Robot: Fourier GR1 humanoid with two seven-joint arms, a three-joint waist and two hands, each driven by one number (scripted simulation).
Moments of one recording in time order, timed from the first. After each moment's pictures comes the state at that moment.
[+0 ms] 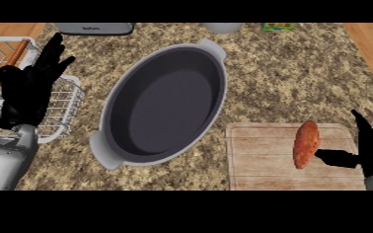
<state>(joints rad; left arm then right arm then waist) -0.30 0.52 -0.15 -1.64 0.07 0.28 0.38 0.00 -0.72 0.31 -1.47 0.27 -0.43 0.74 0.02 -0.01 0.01</state>
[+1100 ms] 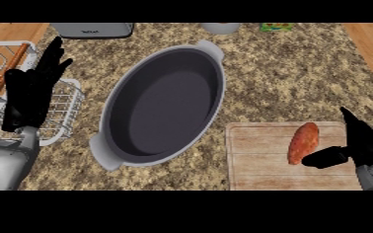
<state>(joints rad) -0.28 0.51 -0.13 -1.62 0.04 0.28 0.36 -0.09 -0.75 0.38 -1.67 0.28 -0.21 1.12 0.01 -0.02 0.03</state>
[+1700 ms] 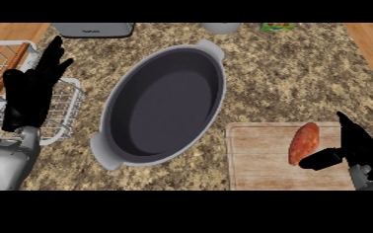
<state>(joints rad) -0.28 0.49 -0.13 -1.62 0.04 0.28 0.36 -0.08 -0.71 0.38 -1.62 0.30 -0.19 1.13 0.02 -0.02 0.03</state>
